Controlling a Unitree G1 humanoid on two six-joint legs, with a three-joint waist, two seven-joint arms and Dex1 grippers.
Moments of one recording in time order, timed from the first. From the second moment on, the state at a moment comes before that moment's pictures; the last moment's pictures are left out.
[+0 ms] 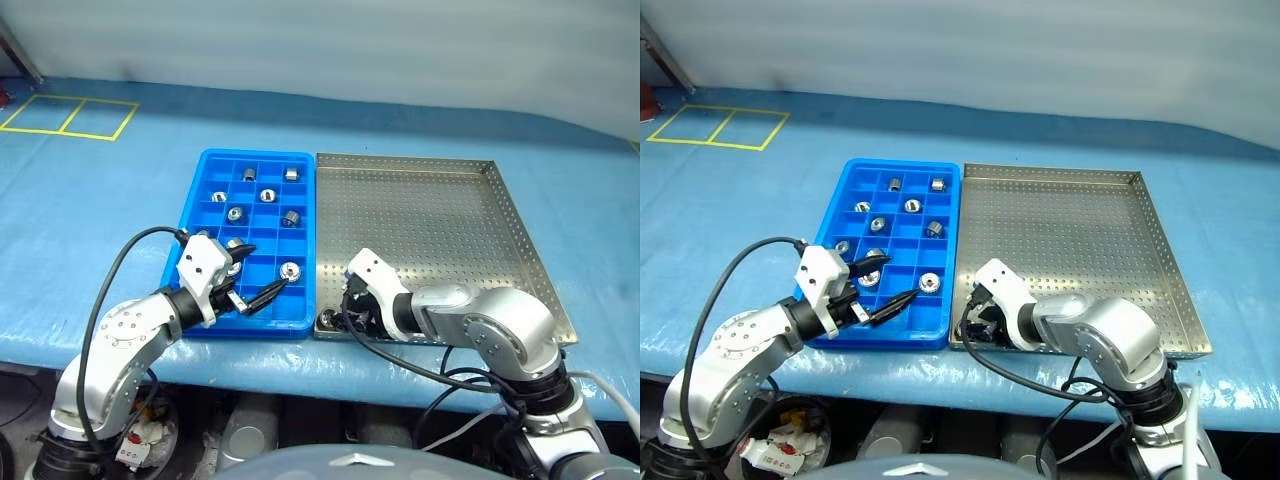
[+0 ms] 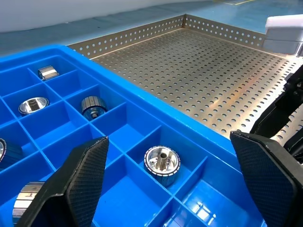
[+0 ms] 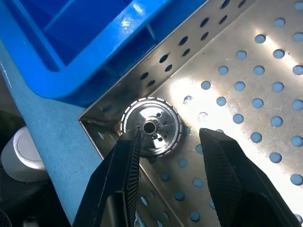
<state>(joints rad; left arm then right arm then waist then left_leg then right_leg) 0.06 0.55 0.02 -0.60 -0.44 0.61 -0.61 -0.34 -0.46 0.24 -0.58 0.60 1.49 0.41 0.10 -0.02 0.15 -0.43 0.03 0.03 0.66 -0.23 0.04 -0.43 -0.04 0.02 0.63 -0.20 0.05</state>
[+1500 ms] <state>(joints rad) 0.14 0.52 0.07 -0.64 -0.42 0.51 -0.52 -0.52 -0.49 0.31 -0.53 0.42 1.28 0.33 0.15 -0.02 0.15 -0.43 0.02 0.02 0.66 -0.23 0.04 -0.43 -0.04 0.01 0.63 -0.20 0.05</state>
